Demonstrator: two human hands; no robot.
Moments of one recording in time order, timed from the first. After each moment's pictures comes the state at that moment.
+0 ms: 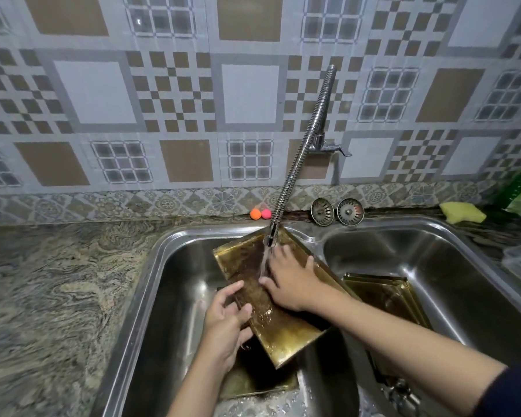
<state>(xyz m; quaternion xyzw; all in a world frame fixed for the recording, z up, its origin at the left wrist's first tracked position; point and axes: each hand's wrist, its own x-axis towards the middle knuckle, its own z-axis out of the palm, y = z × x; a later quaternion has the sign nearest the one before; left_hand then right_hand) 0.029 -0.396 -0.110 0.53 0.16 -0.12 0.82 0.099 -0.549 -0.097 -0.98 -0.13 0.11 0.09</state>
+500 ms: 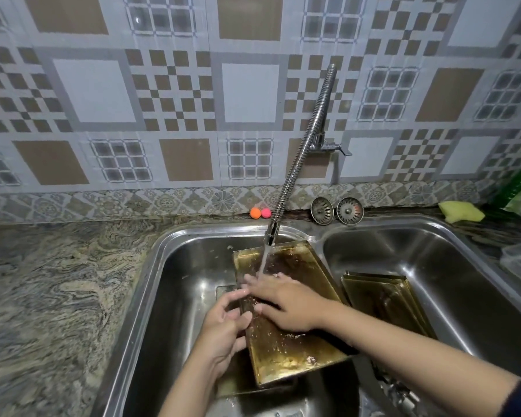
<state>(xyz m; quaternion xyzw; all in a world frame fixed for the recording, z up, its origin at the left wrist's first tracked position) 0.025 -0.387 -0.108 0.57 0.13 -0.17 0.79 0.071 -0.557 -0.110 -0.94 -0.29 0.10 0.13</state>
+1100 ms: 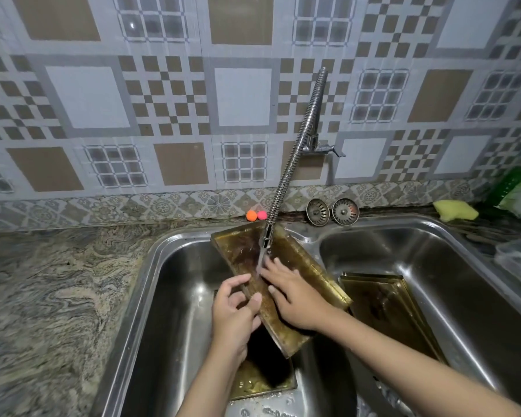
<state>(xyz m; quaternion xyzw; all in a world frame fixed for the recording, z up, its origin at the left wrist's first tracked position) 0.033 -0.420 -0.098 0.57 0.12 -0.05 0.81 0.075 -0.564 -0.120 -0.94 -0.17 0.03 0.30</state>
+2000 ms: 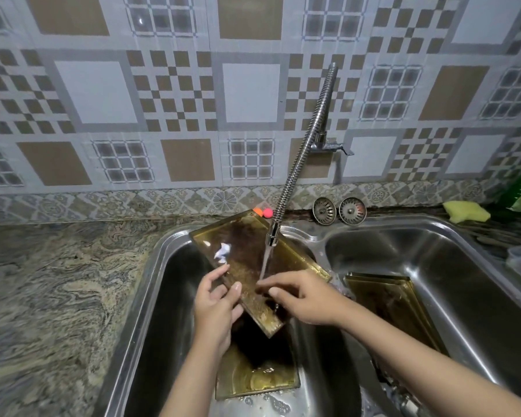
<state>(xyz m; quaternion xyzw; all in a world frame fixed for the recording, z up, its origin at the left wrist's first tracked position) 0.049 -0.394 -0.106 0.52 0.15 0.00 0.84 0.061 -0.572 -0.087 -0.89 -0.23 0.04 0.38</state>
